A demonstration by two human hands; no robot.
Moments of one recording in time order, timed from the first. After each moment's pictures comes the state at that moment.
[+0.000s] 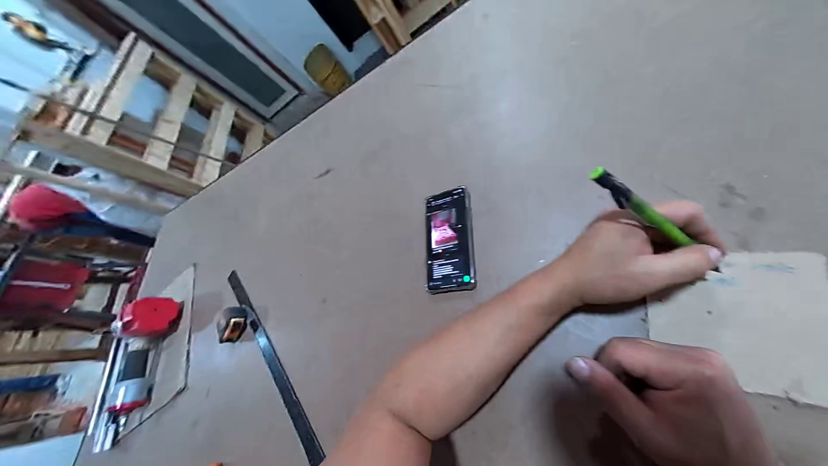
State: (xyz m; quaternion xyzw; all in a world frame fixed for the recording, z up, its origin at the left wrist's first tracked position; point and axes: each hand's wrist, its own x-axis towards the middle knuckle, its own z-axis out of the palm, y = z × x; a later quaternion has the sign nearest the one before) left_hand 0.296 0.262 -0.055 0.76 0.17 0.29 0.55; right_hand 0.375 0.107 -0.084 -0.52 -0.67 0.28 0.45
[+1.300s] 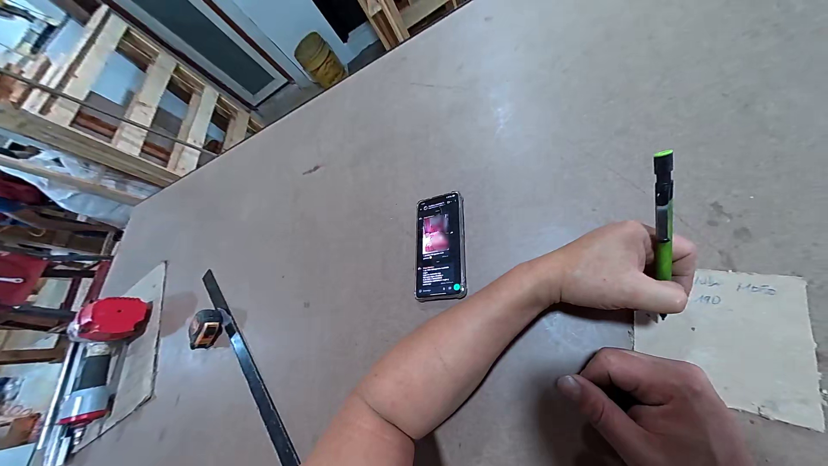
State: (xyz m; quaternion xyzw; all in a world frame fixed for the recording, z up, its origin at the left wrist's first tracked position) left_hand 0.289 0.283 -0.047 0.74 0.13 0.13 0.64; right_hand 0.376 0.110 -0.079 -0.51 -0.65 0.37 0.43
